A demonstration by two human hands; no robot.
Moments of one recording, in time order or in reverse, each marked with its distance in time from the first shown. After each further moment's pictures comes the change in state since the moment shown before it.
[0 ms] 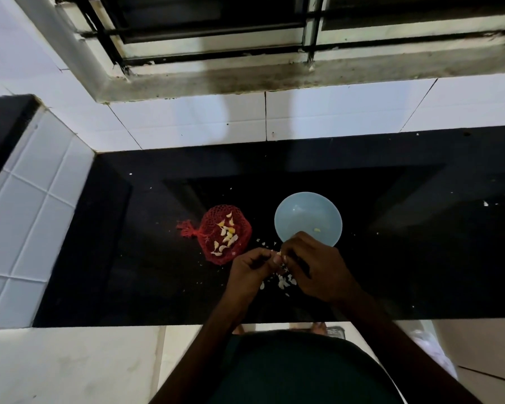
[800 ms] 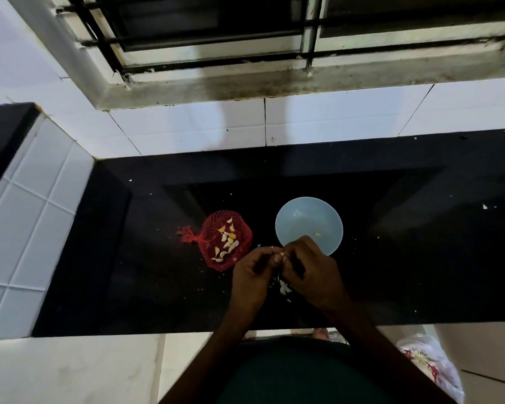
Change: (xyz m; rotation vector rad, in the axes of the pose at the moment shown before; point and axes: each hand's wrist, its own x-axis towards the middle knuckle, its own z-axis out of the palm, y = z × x) left_hand 0.005 -0.001 0.008 0.141 0.136 0.162; right_hand 0.001 -0.011 0.024 0.066 0.141 0.225
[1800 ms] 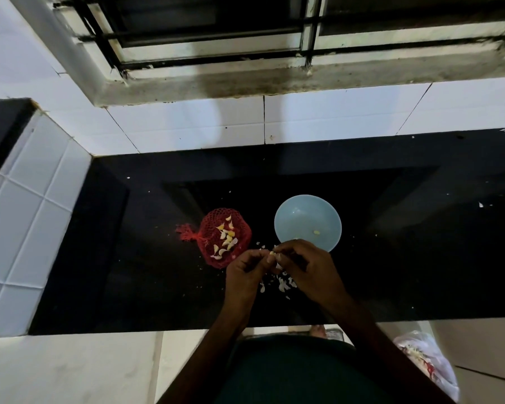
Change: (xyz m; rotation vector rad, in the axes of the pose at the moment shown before) left_hand -0.007 -0.002 -0.009 -0.168 0.041 -0.130; right_hand 0.000 0.002 0.000 0.344 -0.067 0.148
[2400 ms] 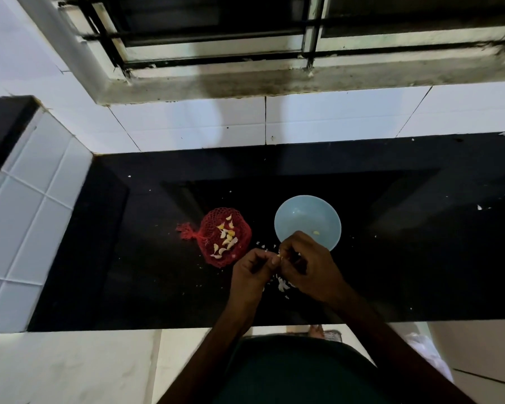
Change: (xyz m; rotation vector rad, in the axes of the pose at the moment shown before) left_hand -0.007 0.004 0.005 -0.022 -0.087 0.007; right_hand 0.007 -0.007 -0.010 -0.143 -0.088 -0.196
